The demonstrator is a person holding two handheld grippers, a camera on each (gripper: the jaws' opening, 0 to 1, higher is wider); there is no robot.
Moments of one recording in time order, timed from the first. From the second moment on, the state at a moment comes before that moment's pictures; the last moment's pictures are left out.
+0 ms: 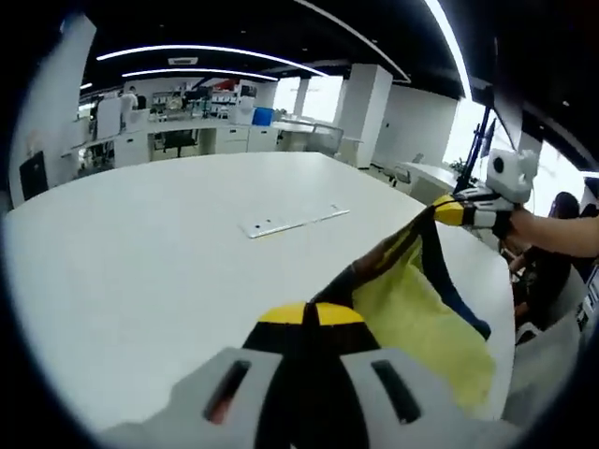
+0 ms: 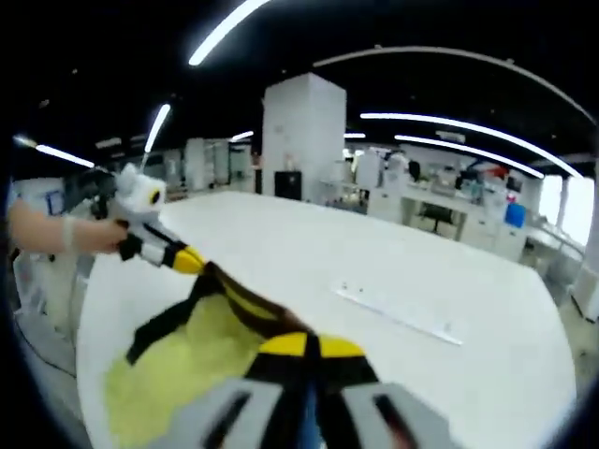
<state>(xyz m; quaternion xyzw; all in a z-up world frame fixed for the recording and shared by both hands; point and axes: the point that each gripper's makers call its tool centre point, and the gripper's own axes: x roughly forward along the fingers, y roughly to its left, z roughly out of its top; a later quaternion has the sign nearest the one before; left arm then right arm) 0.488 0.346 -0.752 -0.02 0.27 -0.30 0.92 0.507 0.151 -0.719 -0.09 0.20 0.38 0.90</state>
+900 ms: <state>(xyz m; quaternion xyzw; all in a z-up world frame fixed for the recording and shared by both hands) 0.537 0.342 -0.837 -0.02 0.35 -0.25 0.90 0.562 0.149 -0.835 -0.07 0.33 0.32 0.89</state>
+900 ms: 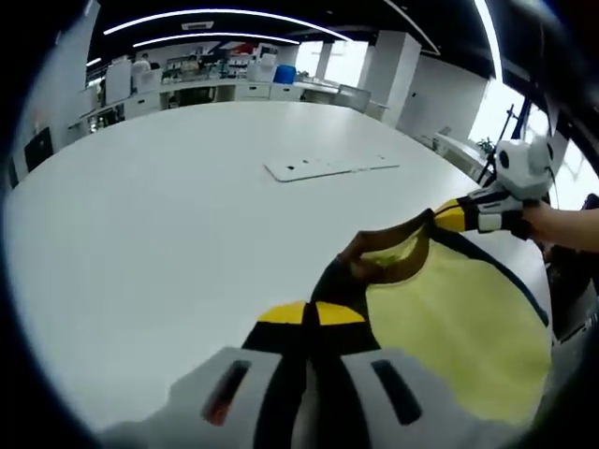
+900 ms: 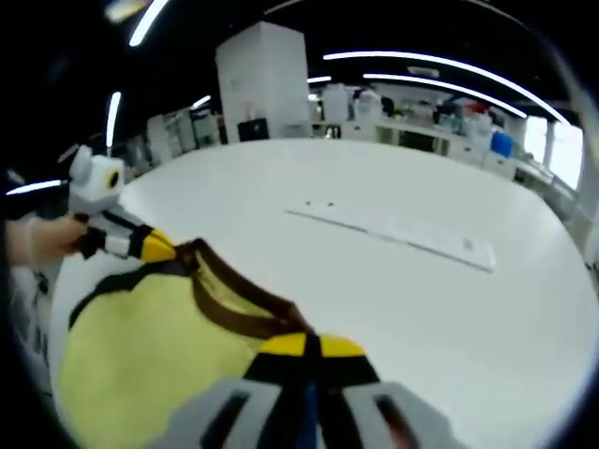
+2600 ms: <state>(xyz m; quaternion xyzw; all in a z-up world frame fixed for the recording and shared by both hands) 0.407 0.364 -0.734 -0.01 0.25 -0.28 0.93 0.459 0.079 -0.767 -0.01 0.32 0.30 0.90</state>
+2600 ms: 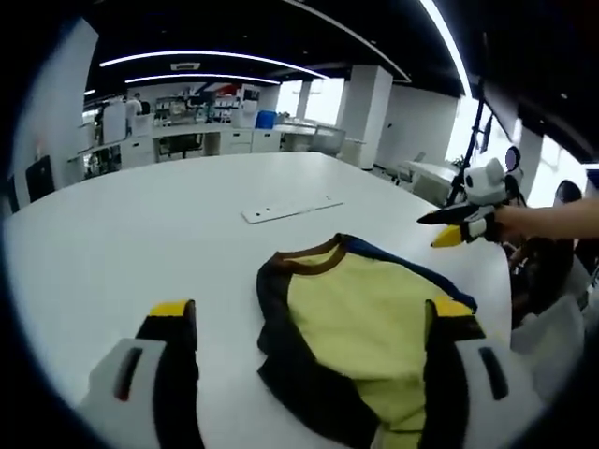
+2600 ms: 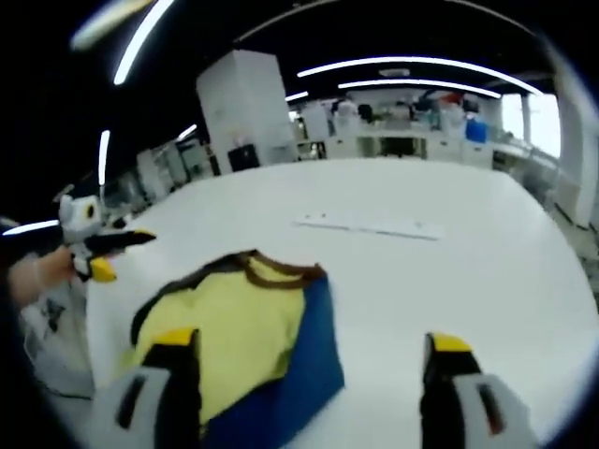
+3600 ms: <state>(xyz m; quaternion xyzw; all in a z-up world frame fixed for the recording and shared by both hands) 0.295 0.396 -0.745 0.00 0.27 -0.26 0.93 0.370 0.060 -0.787 0.05 0.34 0.32 0.88</state>
